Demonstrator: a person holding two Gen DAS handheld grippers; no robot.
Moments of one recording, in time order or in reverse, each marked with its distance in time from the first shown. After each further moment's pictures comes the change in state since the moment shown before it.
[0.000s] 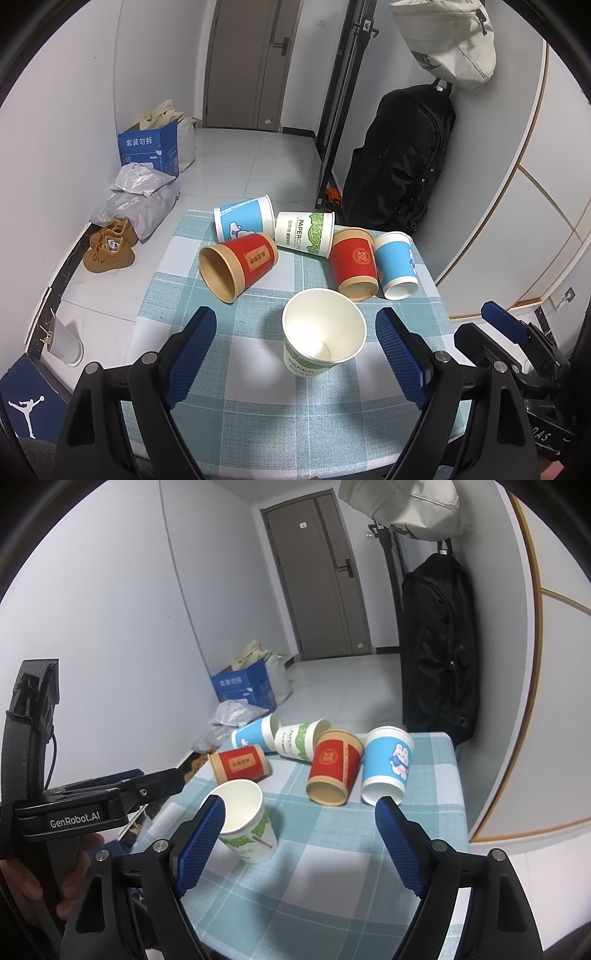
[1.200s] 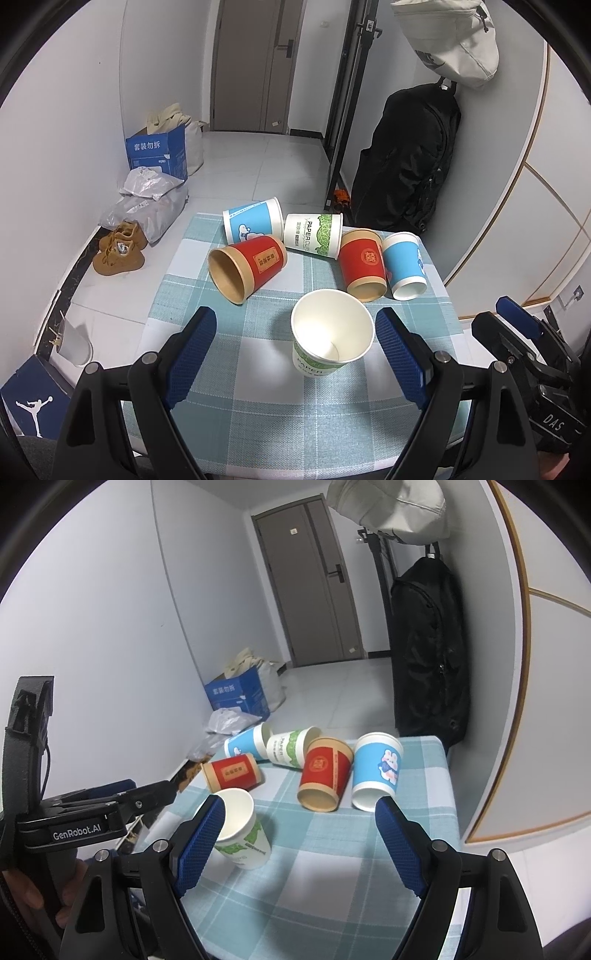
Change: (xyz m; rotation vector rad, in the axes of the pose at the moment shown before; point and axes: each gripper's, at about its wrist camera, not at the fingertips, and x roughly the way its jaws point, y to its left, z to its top) left arm -0.003 -0.001 -0.001 0.010 -0.014 0.041; right arm -0.008 -0.005 0.002 0.024 -0.025 -0.023
